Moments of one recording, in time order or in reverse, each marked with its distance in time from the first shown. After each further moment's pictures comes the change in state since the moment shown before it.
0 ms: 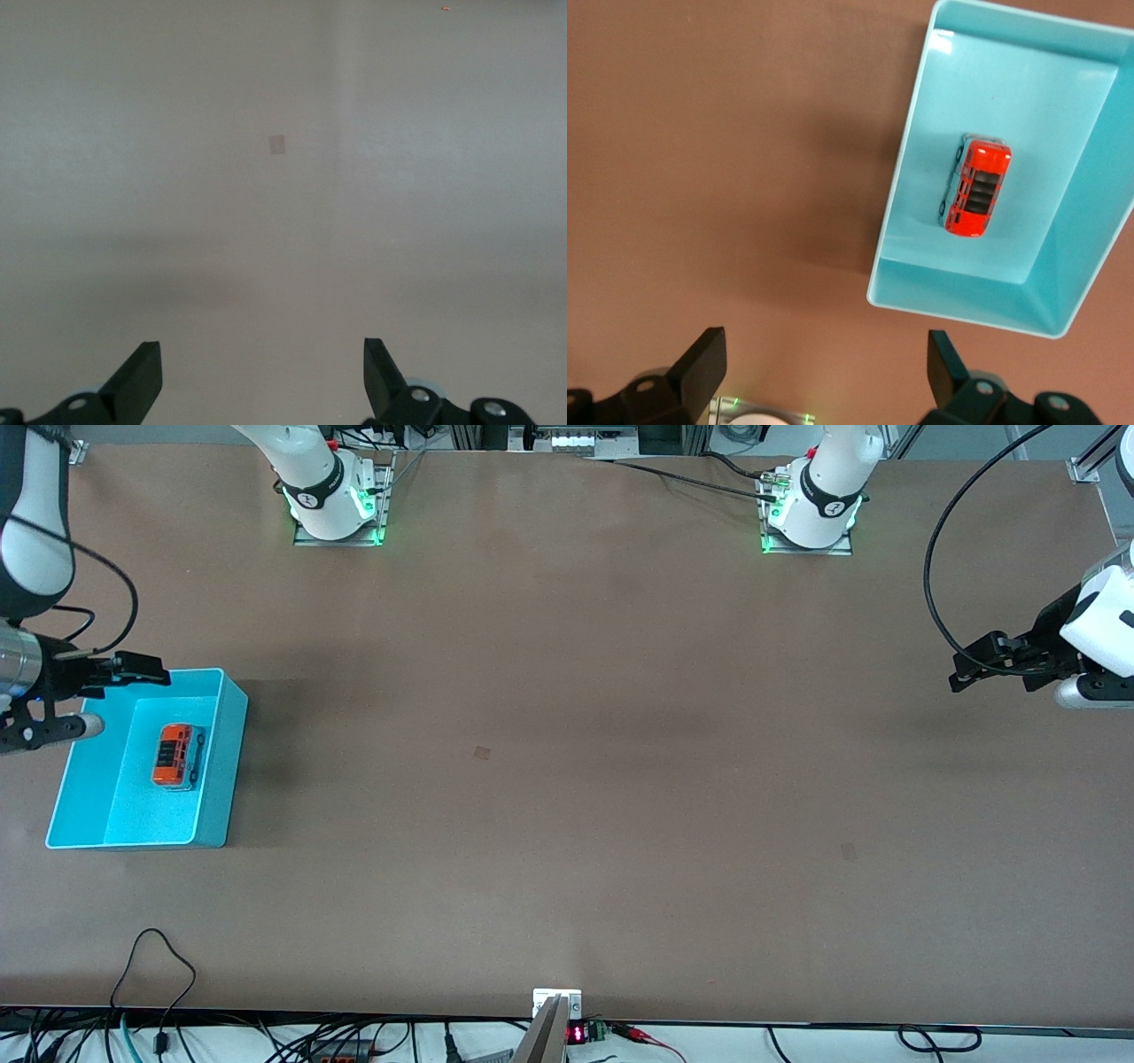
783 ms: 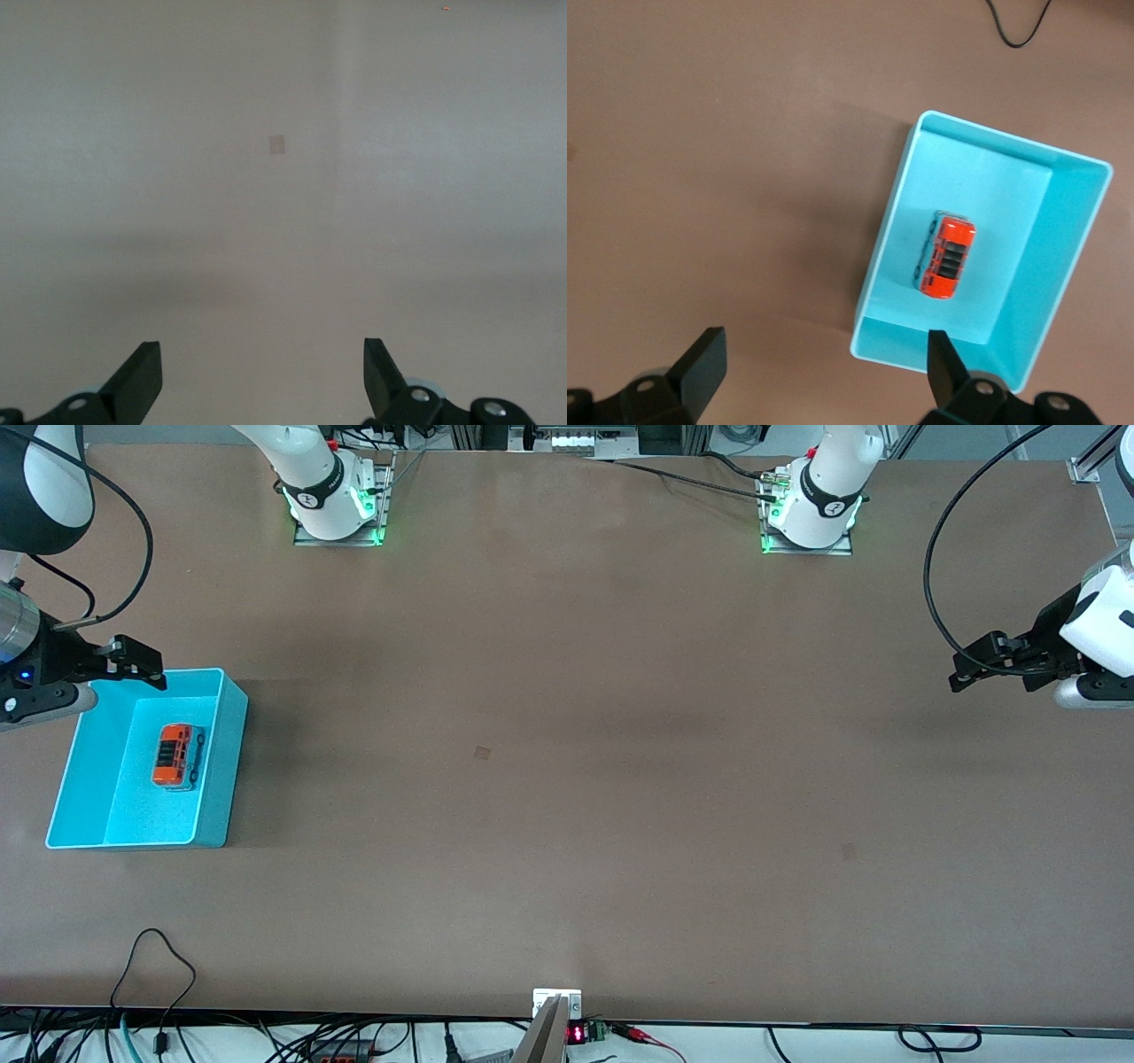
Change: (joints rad) left arm 0.000 0.000 0.000 0.000 0.000 0.000 0.000; right arm -0.110 -0.066 0.183 0.022 -0.076 0.088 -0.001
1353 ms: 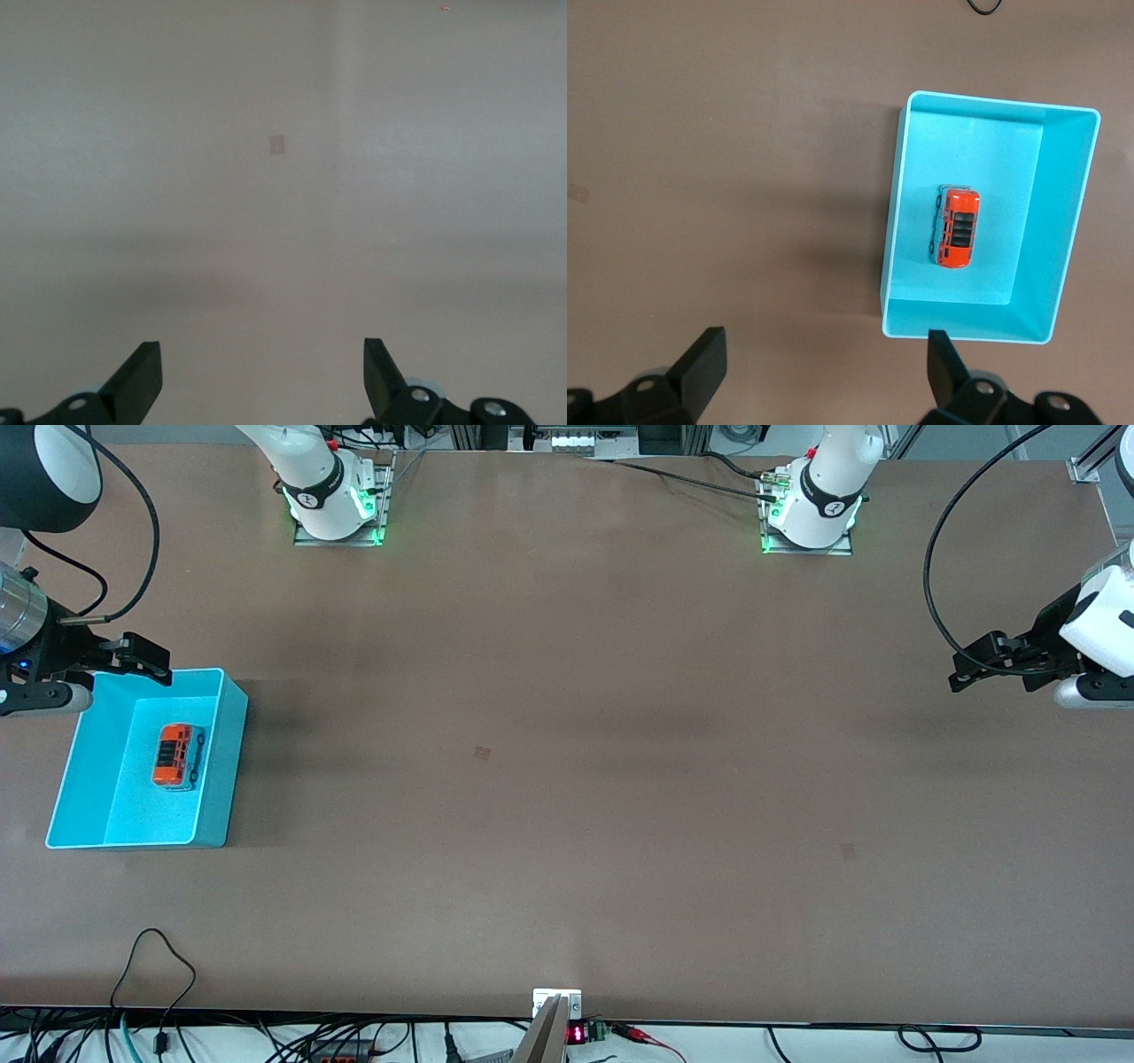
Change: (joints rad) left arm 0.000 0.000 0.000 0.000 0.000 0.000 0.000; right arm -0.079 -0.006 0.126 0.031 -0.014 -0.051 0.241
